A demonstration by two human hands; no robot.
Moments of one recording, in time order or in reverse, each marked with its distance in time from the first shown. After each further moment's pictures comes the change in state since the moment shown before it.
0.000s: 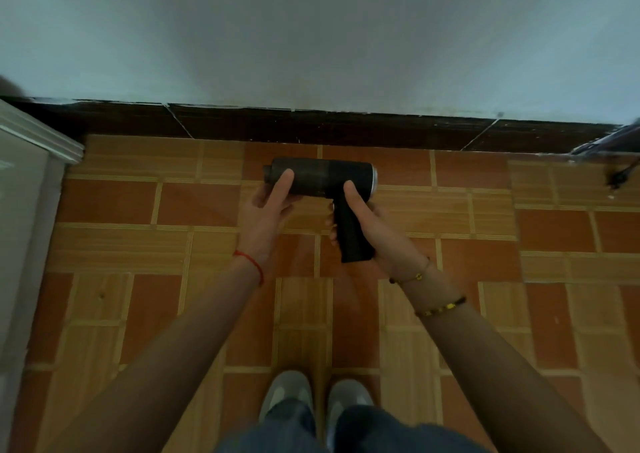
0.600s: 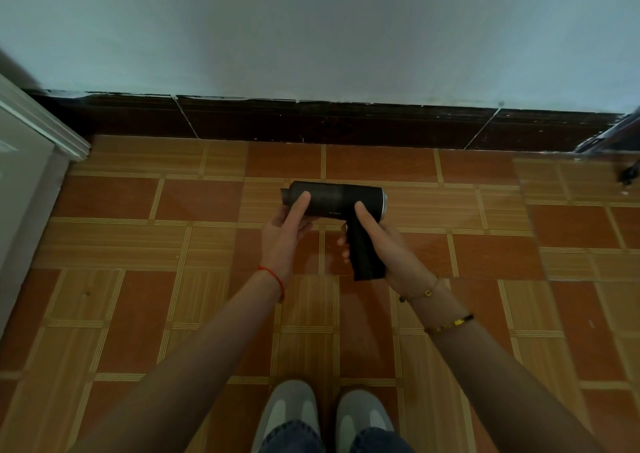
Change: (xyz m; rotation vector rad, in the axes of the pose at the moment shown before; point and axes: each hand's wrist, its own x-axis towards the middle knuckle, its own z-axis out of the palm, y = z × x) left_hand -0.010 -0.086 -0.007 -0.111 -0.048 0.034; right_hand -0.002 0.082 -0.017 -0.019 0.049 -0.093
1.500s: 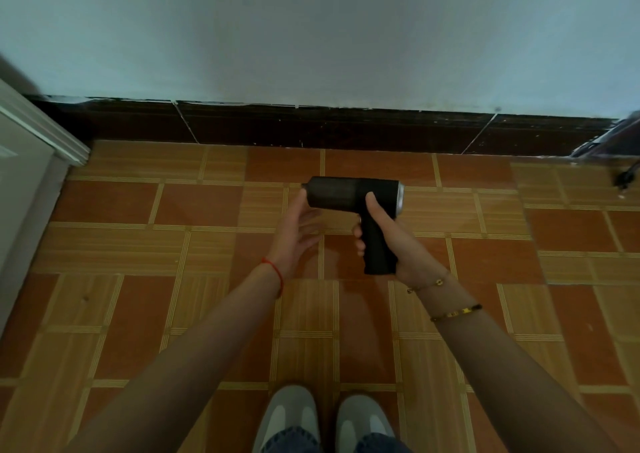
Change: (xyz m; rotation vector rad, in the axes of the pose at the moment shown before) left_hand 0.020 -0.005 0.003 0.079 -0.136 -0.151; right_hand 0.004 -0.018 -0.013 0.123 -0.022 0.038
